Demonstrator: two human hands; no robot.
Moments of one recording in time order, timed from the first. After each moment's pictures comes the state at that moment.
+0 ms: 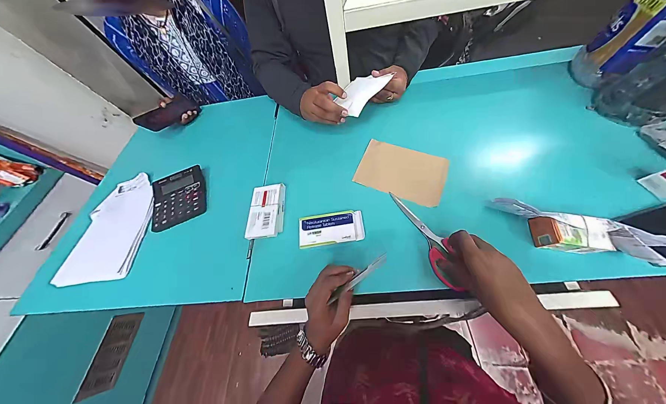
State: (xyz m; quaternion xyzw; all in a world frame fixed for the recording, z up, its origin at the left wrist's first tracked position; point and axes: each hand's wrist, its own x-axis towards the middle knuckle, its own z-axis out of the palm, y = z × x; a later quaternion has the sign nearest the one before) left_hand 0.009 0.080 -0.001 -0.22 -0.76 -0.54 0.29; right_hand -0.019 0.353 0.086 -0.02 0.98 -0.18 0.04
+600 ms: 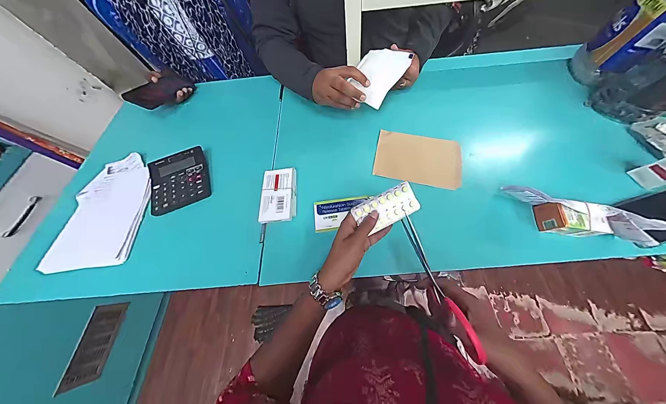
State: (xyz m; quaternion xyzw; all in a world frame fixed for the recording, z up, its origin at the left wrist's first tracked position) left_hand -0.044 0.088 0.077 0.04 -0.49 -0.86 -0.15; right_hand 0.069 0.312 0.044 -0.02 0.69 -0.70 0.17
